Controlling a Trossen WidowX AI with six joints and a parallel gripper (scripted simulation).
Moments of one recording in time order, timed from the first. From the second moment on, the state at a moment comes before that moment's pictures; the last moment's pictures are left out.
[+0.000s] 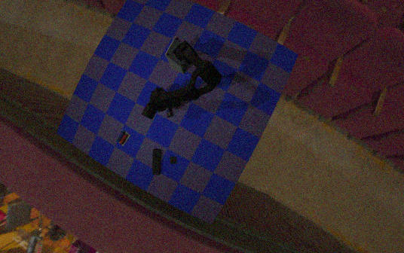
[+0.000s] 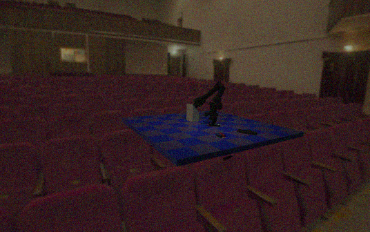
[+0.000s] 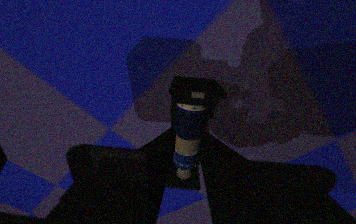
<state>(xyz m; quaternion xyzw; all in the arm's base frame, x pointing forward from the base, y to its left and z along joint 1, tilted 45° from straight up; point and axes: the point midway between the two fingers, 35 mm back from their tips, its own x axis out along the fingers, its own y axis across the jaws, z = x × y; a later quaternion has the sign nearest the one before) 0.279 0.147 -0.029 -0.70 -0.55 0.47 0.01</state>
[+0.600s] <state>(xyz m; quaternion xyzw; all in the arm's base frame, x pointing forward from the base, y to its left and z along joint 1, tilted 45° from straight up) 0.278 0.147 -0.029 -0.70 -0.55 0.47 0.01</state>
